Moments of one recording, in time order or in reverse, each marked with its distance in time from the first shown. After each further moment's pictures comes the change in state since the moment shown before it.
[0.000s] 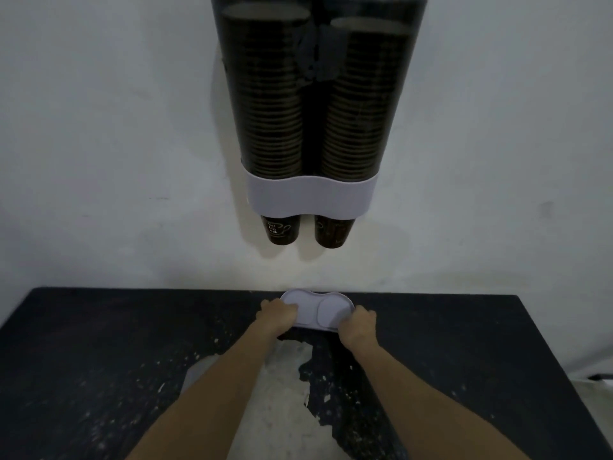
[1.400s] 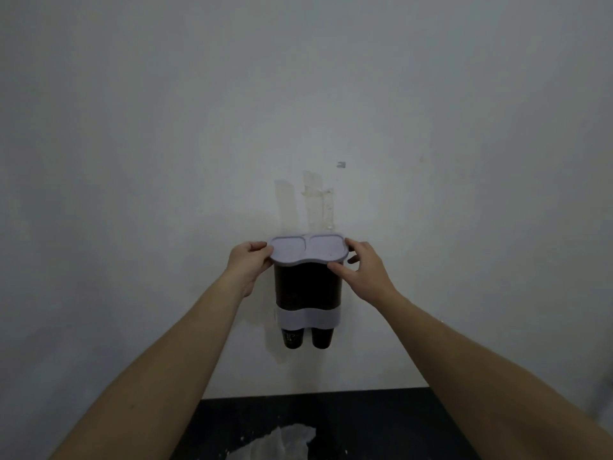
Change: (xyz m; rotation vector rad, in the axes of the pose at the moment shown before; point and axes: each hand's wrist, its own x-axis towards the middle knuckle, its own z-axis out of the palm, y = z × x) left_hand -0.304 0.107 -0.296 -1.069 0.321 0.719; right_hand -0.220 -0.207 -0.311 0.265 0.360 -0.957
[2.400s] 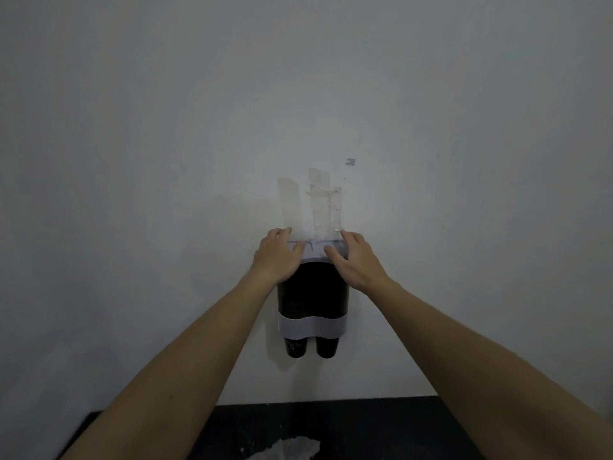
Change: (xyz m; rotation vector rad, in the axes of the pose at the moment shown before) left_hand 0.035 -0.003 0.042 0.989 -0.101 0.380; right_hand 0.058 -0.001 0.029 -0.229 -0.081 0.080
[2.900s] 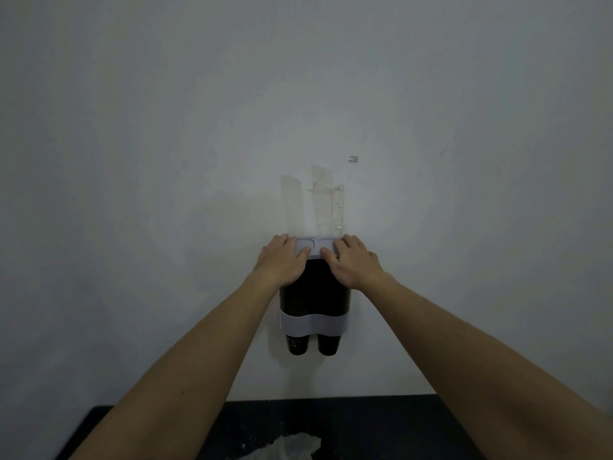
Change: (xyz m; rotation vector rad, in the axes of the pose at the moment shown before) left_hand -0.003 -0.005 0.010 0.246 -0.134 0.054; right_hand 0.003 -0.013 0.006 -0.360 -0.166 0.022
